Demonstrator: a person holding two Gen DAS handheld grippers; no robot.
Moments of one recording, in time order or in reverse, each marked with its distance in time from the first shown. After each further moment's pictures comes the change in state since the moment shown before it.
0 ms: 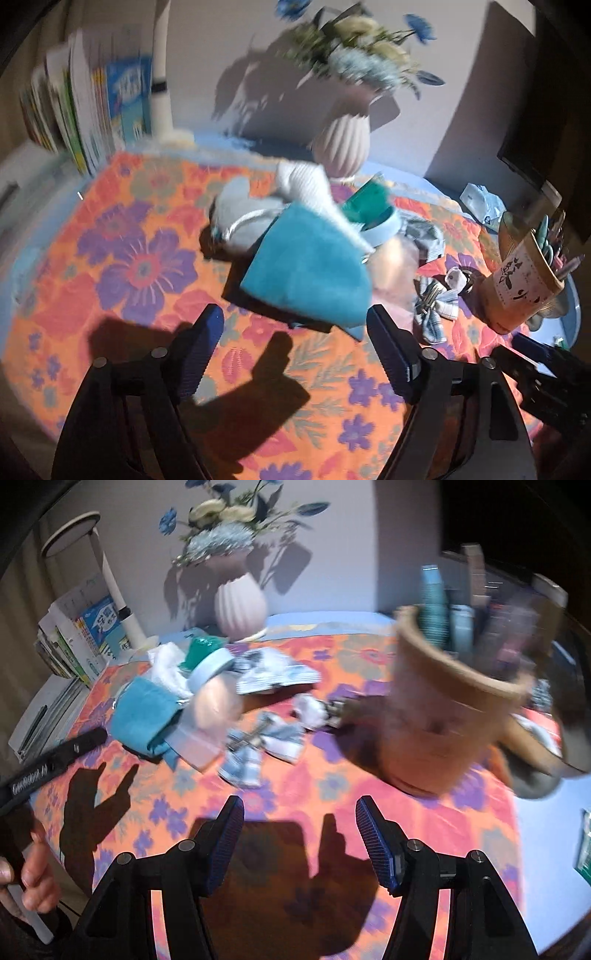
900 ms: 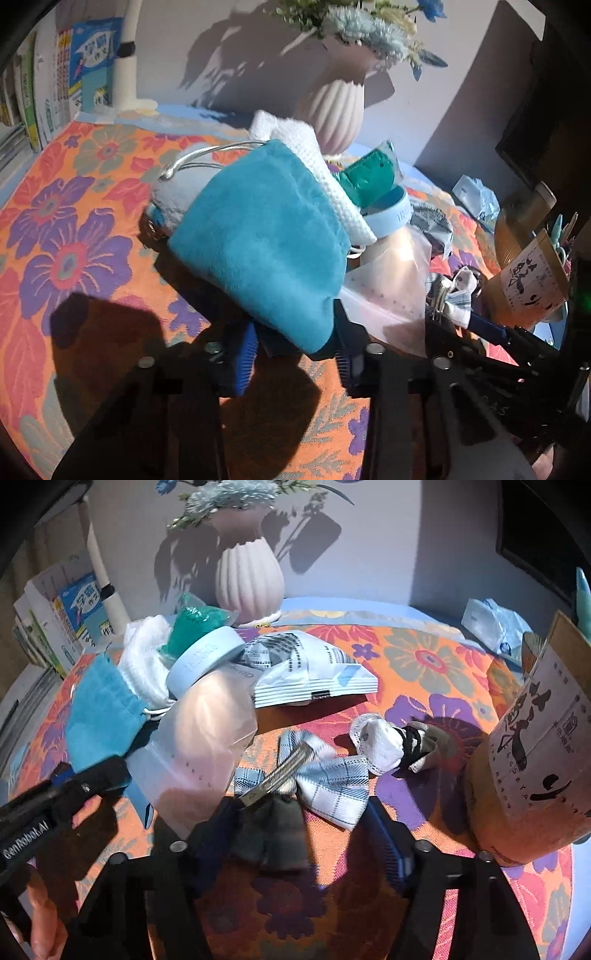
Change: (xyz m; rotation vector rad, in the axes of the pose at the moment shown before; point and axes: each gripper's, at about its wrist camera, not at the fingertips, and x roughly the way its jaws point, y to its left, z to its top) left arm 0.057 -0.006 -0.002 -0.005 0.012 -0.108; right arm 0.086 0.036 0.025 -0.049 0.005 -0.072
